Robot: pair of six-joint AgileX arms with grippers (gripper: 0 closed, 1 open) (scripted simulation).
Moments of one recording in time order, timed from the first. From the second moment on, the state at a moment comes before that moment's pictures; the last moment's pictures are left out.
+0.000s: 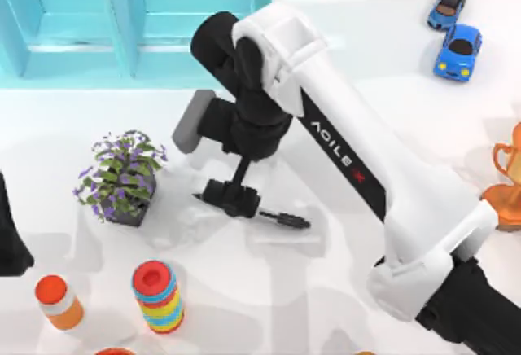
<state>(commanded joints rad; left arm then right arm) 0.00 0.00 0.00 0.00 0.00 0.00 0.71 3.33 3.64 -1.98 -0.12 -0.53</state>
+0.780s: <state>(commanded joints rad) 0.00 0.00 0.00 0.00 0.00 0.00 0.71 3.33 3.64 -1.98 -0.12 -0.53</state>
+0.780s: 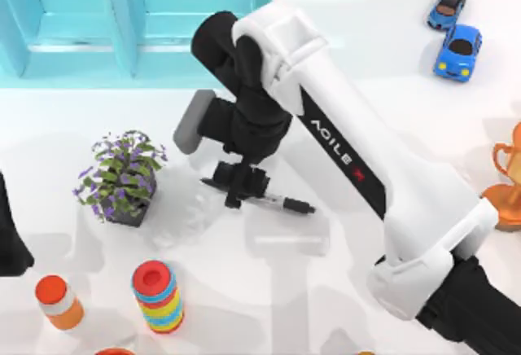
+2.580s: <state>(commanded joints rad) 0.00 0.00 0.00 0.00 0.00 0.00 0.69 2.72 2.90 -1.65 -0.08 -0.56</state>
